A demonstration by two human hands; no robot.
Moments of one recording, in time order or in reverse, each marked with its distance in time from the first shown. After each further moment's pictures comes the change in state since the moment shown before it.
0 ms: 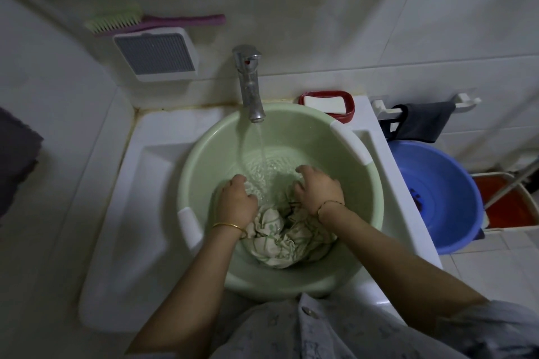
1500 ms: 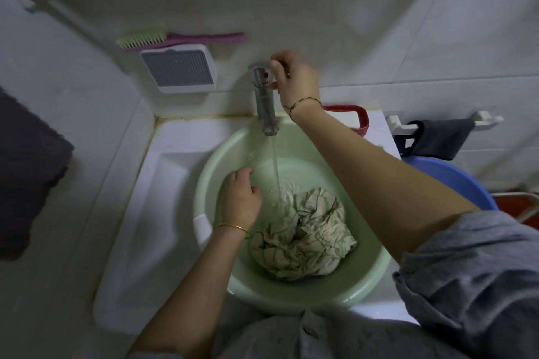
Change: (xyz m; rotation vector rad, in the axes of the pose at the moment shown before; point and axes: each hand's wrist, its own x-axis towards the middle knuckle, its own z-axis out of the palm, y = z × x) left_hand 0.012 0.008 -0.019 -0.149 0.180 0.069; right_hand 0.109 -0.115 -0.123 0.691 0.371 -0.217
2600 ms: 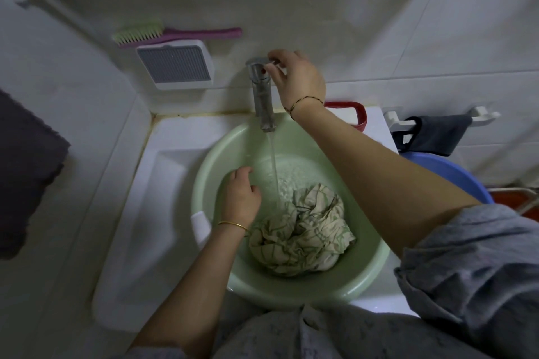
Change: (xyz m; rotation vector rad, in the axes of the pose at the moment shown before) left_hand 0.001 -0.009 0.008 0.028 0.006 0.044; right_hand -0.001 0.006 -0.009 -0.411 0.007 -0.108
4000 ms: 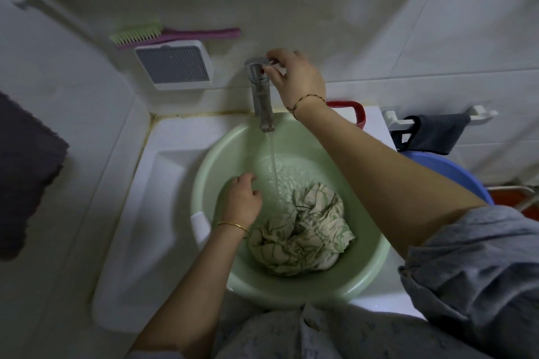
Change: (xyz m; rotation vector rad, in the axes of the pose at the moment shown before) left_hand 0.003 -0.009 0.005 0.059 -0.157 -0.057; right_hand -0.001 0.001 -0.004 0.028 -0.048 -0.025
